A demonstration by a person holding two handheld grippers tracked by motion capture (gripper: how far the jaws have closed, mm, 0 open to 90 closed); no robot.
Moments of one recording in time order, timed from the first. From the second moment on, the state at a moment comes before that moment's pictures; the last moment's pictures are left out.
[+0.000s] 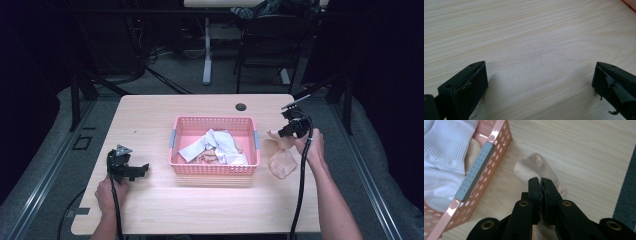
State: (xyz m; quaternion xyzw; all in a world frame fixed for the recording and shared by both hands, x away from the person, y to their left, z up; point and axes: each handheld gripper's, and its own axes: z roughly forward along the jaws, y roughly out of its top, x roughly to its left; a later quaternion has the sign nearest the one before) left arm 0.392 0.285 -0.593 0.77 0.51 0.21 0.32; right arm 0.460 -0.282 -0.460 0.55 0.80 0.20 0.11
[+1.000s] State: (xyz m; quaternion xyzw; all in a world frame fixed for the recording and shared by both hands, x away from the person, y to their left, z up) left arm 0.392 0.285 -0.593 0.77 0.51 0.21 0.32; right arm 0.460 -0.279 -0.533 0.57 0.80 0.17 0.05
